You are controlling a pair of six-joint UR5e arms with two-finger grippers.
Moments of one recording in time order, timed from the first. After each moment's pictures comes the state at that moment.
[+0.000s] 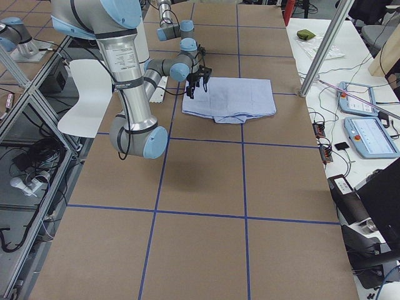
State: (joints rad) left arm -0.27 -2.01 -1.80 -2.03 -1.72 -1.78; right arm 0.38 -1.21 2.04 -1.57 1.77 1.65
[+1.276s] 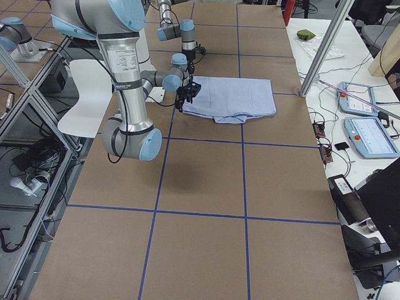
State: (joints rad) left arm -0.28 -2.03 -1.80 -2.04 -1.72 -1.78; right arm 0.27 -1.26 1.96 -1.56 1.70 1.76
